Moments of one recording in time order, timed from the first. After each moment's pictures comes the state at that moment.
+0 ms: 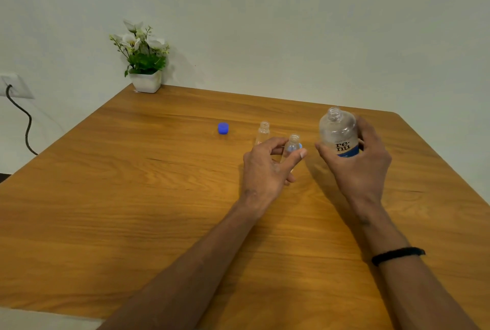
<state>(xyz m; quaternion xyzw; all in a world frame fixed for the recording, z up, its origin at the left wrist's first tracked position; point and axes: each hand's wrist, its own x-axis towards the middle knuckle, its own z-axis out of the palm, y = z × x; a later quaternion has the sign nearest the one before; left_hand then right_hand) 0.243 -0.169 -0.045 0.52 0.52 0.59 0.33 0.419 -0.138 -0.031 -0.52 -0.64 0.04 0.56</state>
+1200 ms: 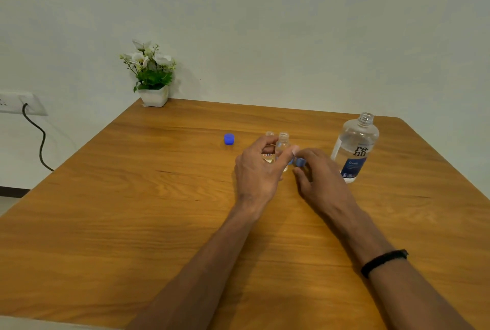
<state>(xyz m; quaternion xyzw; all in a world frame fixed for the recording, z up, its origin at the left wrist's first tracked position) 0.223 -0.174 -0.029 0.50 0.53 0.63 0.25 0.379 -0.137 -0.051 -0.50 -0.80 0.07 0.33</state>
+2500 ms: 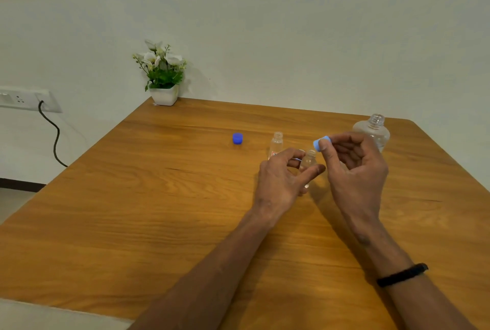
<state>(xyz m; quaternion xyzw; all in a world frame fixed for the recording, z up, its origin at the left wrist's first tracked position) 0.238 -0.180 -0.037 0.56 0.52 0.56 0.32 0.370 -0.173 -0.017 -0.42 -0.60 0.18 0.66</state>
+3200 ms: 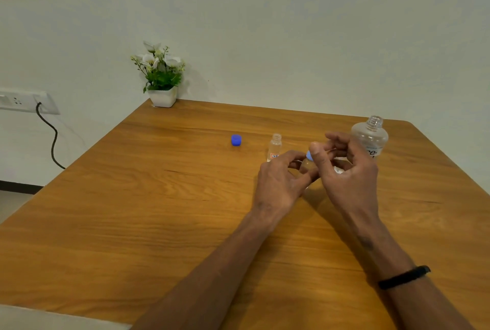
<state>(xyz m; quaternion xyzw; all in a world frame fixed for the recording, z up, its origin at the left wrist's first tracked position) 0.238 -0.171 -0.048 0.59 0.54 0.54 0.26 0.373 -0.171 -0.015 -0.46 -0.64 0.18 0.58</state>
